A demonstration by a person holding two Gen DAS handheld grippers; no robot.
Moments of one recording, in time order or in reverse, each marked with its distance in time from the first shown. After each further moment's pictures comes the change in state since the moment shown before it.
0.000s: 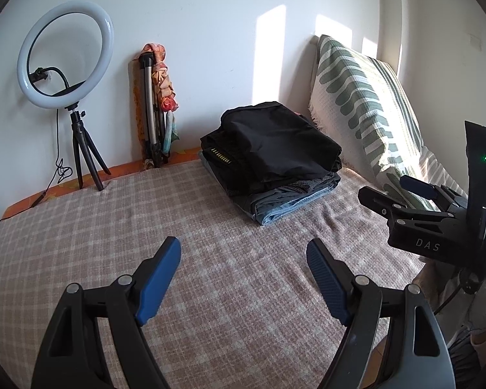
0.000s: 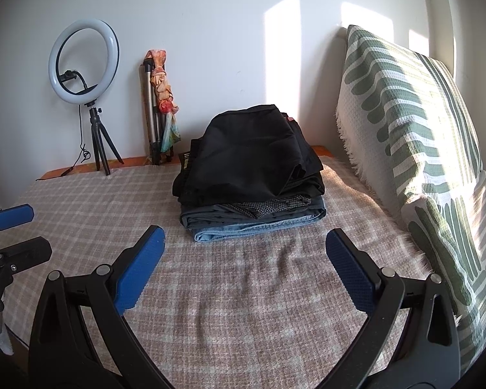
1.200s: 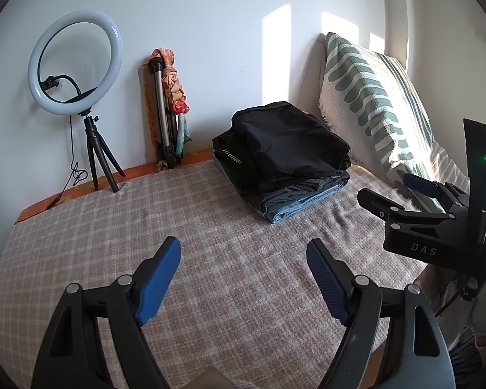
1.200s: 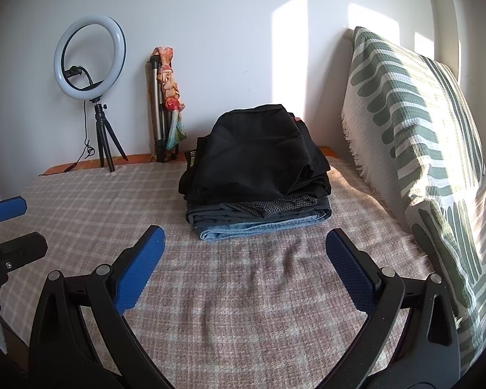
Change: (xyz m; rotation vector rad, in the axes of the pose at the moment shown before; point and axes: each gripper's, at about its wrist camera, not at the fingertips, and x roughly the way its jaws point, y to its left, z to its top) left arm -0.009 -0.009 0.002 0.011 0.002 0.090; right arm 0.001 0.008 0.001 -0.017 0.007 0.014
